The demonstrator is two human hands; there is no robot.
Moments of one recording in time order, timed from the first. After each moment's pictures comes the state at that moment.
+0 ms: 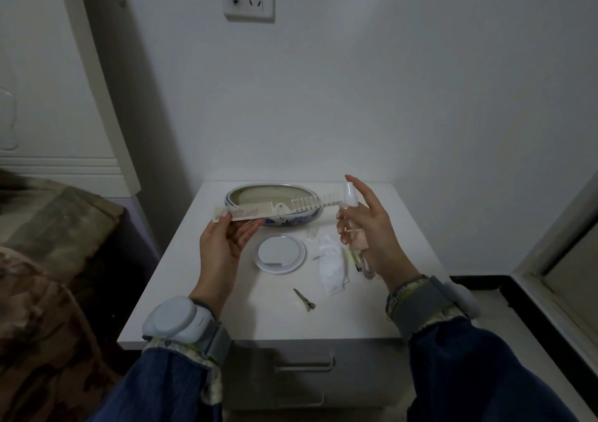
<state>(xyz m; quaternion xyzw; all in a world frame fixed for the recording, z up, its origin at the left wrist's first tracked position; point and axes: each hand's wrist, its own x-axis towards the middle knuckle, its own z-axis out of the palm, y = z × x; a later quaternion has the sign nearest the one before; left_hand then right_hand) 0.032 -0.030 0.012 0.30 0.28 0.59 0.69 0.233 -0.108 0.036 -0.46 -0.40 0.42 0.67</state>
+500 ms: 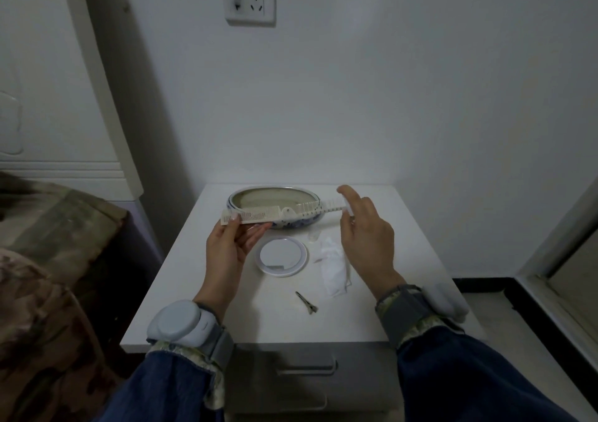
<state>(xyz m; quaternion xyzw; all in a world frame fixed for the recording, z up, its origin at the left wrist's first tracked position) 0.034 -0.036 0.014 0.35 0.27 0.58 0.68 0.224 -0.097 0.013 -0.68 -0.56 -0.18 0.43</state>
